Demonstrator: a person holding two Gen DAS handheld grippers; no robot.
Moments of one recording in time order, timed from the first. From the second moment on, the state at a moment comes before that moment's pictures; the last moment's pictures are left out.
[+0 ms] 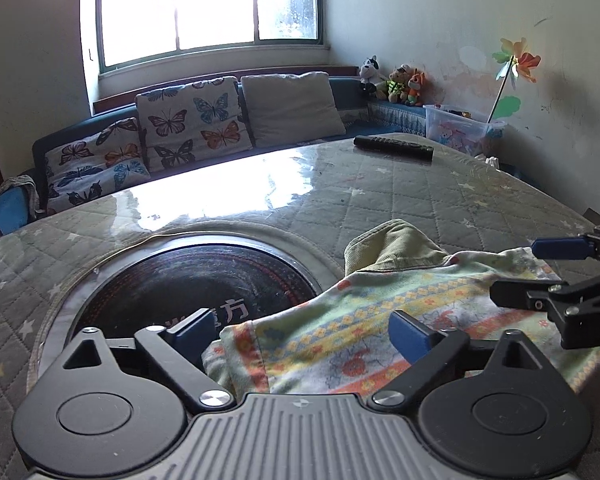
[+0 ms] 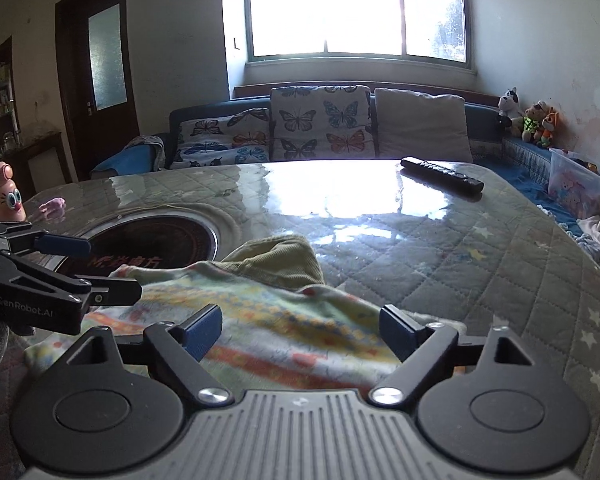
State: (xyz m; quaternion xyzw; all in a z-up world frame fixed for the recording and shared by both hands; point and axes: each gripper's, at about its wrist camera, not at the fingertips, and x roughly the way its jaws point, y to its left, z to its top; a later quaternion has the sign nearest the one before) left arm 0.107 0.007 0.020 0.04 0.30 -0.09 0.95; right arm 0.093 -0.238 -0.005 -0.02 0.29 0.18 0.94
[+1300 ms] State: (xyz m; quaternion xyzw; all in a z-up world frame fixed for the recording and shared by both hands) left arm 0.013 0.007 0.022 0.02 0.27 -0.05 0.96; right arm 0.000 -0.229 -0.001 0.01 0.28 0.17 0.95
